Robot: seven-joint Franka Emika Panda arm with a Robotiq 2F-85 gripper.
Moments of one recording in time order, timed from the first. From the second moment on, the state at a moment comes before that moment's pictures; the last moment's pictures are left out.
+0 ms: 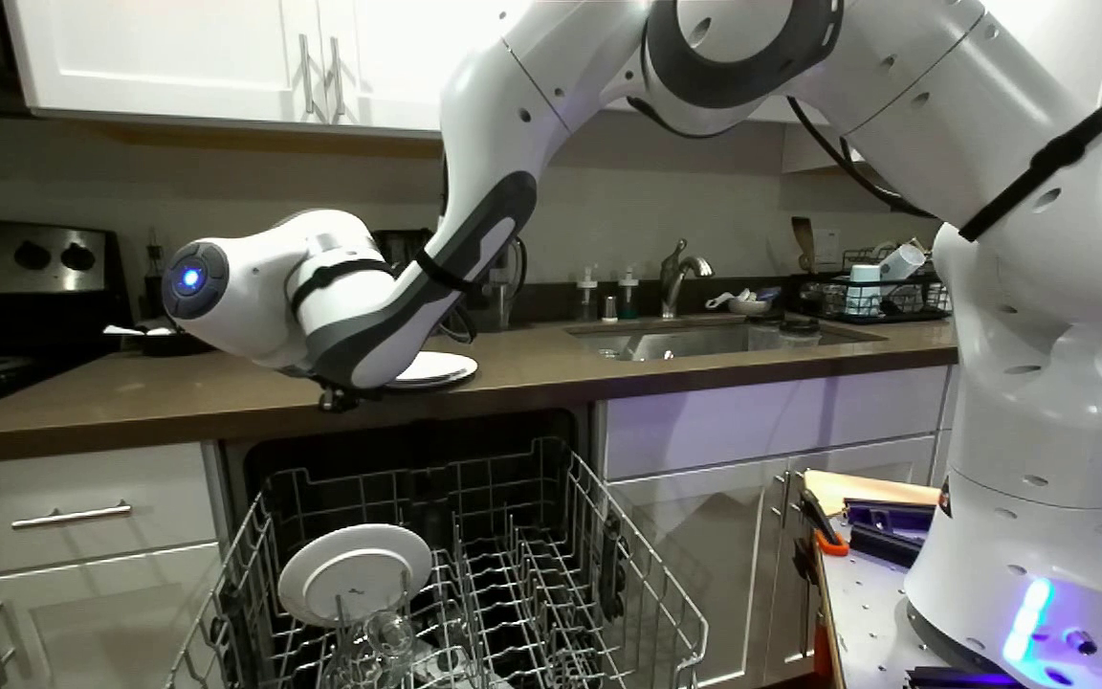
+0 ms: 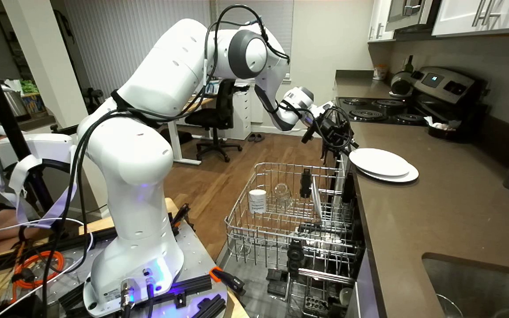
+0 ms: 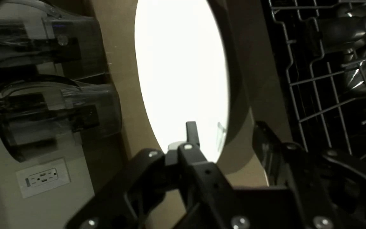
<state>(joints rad) 0.23 0.82 -0.02 -1.41 -1.20 1.95 0.66</state>
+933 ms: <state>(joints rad) 0.23 0.82 -0.04 -1.41 -1.20 1.95 0.66</state>
